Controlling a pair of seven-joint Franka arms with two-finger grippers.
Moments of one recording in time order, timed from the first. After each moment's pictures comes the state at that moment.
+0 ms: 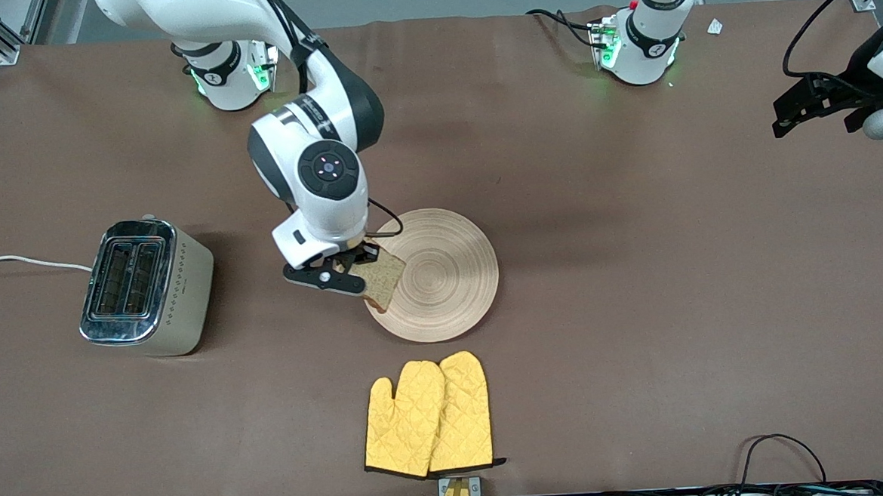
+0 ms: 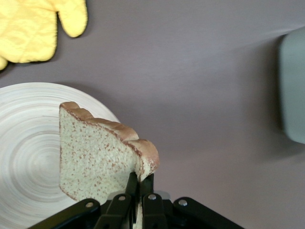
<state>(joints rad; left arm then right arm) 0.03 -0.05 -0.12 -1.55 0.01 1.47 -0.07 0.61 0.50 -0.04 -1.42 -0.12 1.78 0.83</state>
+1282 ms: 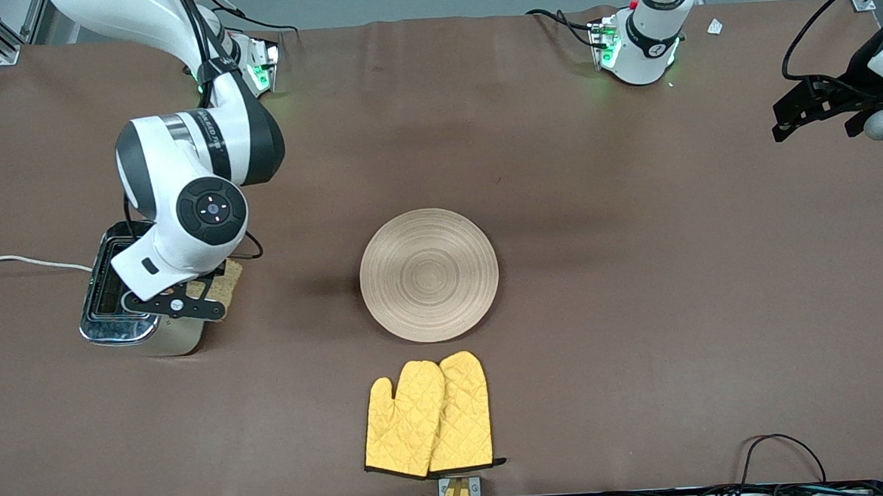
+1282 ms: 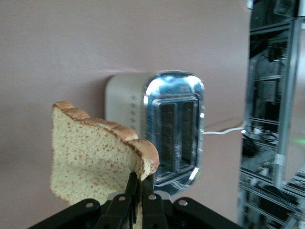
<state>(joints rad) 0.03 -0.05 -0.12 -1.55 0.01 1.50 -0.07 0.42 0.42 -0.05 -1.43 -0.54 1.47 0.49</state>
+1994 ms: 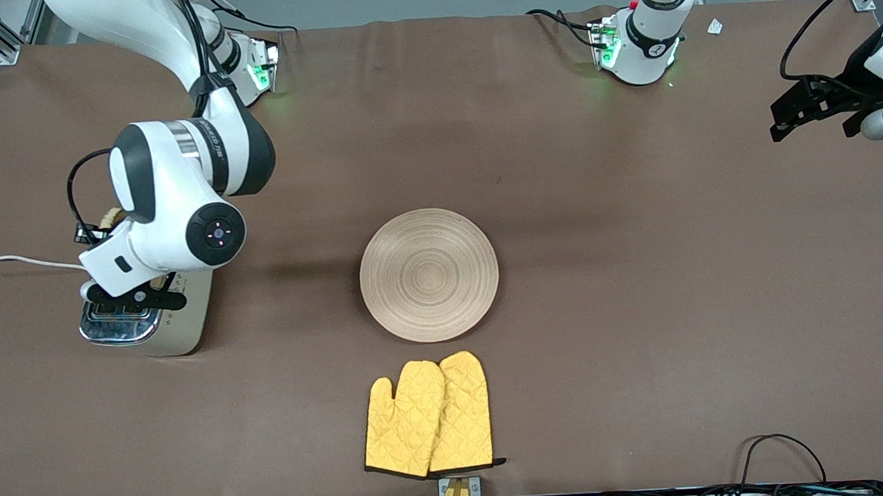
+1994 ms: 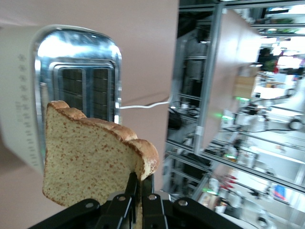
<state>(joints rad) 0.03 -0.05 -0.12 -1.55 0.01 1.50 -0.07 0.41 0.43 -0.04 -1.45 -0.79 1.23 0.42</state>
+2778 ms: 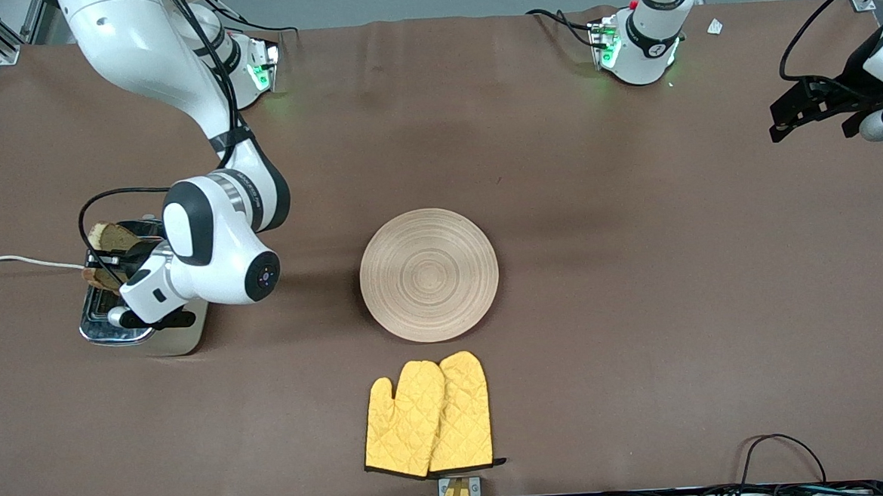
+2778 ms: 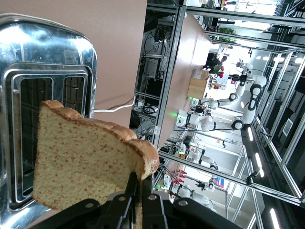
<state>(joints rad) 0.03 -0.05 -0.12 -1.55 0.01 1.50 -0.07 0.40 0.56 -0.05 -1.49 -0.95 1.23 0.42</state>
